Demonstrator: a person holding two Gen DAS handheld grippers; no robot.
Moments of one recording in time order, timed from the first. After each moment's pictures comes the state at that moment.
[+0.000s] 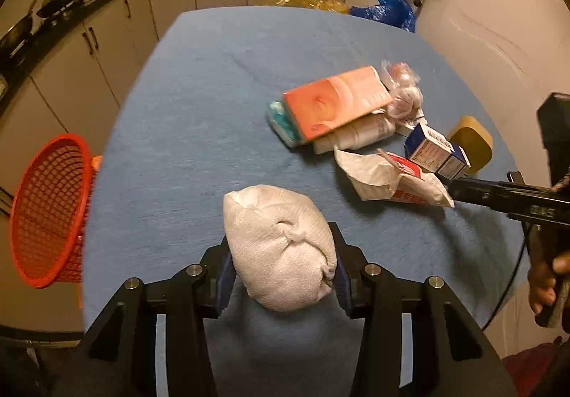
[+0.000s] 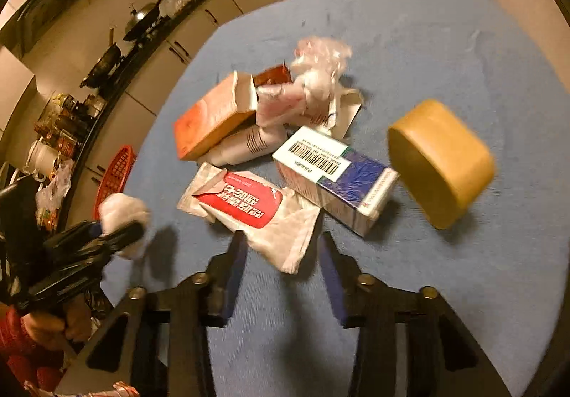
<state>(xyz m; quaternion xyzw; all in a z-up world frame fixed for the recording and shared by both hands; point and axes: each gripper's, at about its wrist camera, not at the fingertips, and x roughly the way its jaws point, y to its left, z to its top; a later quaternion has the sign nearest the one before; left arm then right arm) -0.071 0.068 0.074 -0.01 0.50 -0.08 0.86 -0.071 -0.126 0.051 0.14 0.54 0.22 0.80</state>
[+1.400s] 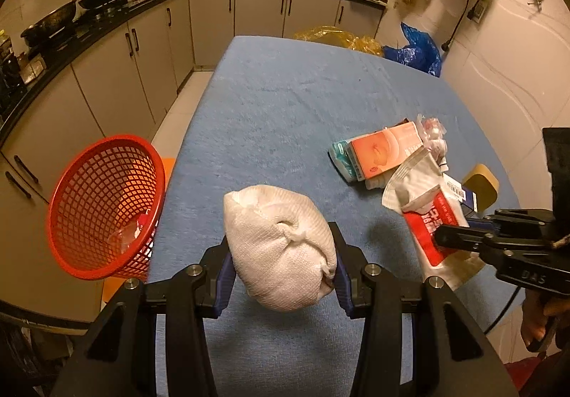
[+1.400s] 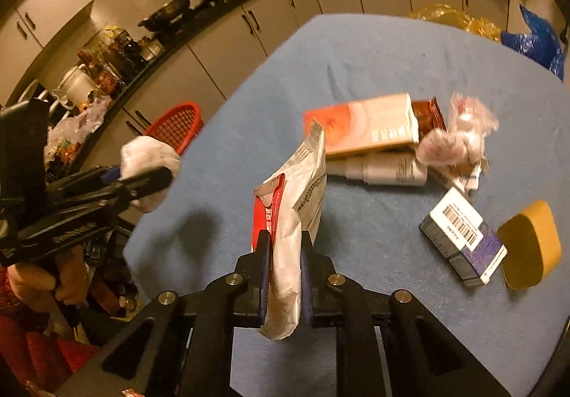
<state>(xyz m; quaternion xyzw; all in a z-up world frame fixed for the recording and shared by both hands) -0.091 0.129 0.116 -0.05 0.46 -0.03 0.89 -0.091 -0.021 0.100 0.02 0.49 0.32 0.81</state>
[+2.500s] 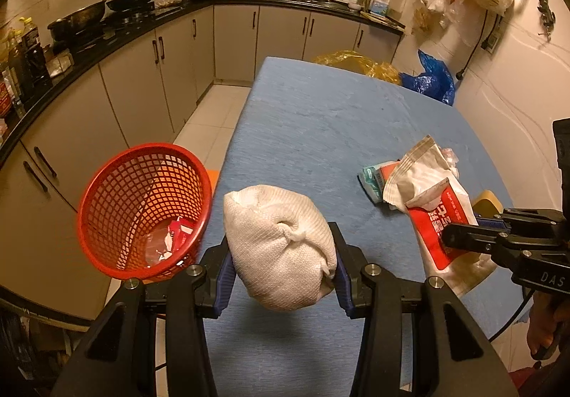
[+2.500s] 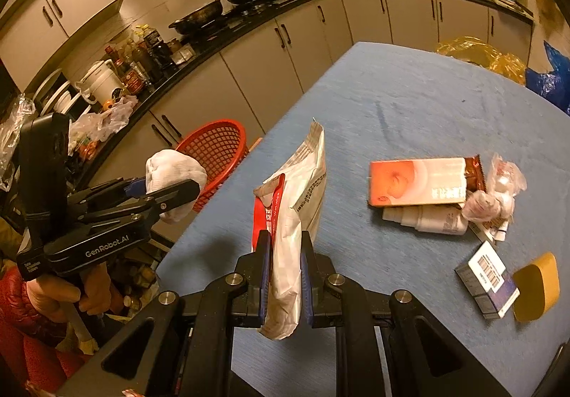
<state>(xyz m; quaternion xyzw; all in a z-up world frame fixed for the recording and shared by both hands) -0.113 0.170 0.138 -0.07 0.42 0.01 0.90 -0.095 0.021 0.138 0.00 0.47 0.36 0.81</state>
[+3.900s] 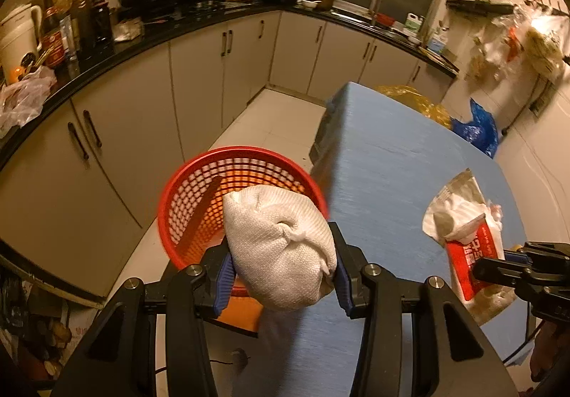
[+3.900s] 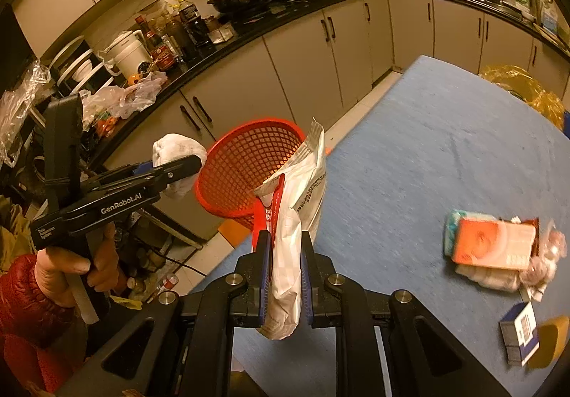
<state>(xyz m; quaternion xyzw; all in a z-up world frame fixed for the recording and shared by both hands) -0.132 0.296 0.142 -0.14 0.40 0.10 0.90 -0.087 0.123 0.153 -0.05 0.47 0.41 0.78</state>
